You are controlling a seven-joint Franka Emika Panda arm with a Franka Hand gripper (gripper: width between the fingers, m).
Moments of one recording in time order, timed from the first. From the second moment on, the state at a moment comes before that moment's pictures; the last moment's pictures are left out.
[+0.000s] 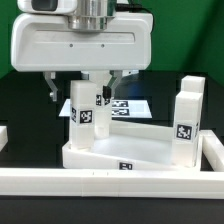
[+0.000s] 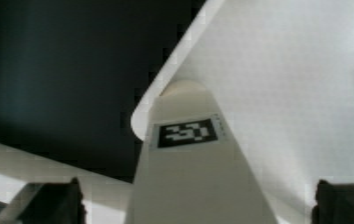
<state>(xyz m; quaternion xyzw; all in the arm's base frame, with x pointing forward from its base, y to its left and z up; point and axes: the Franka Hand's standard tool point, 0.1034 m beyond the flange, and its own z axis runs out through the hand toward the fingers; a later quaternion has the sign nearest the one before) 0.573 -0.073 0.104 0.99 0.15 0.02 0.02</state>
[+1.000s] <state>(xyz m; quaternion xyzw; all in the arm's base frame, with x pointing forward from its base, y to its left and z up) 0.569 -0.076 0.102 0.99 -0.13 0.01 0.00</state>
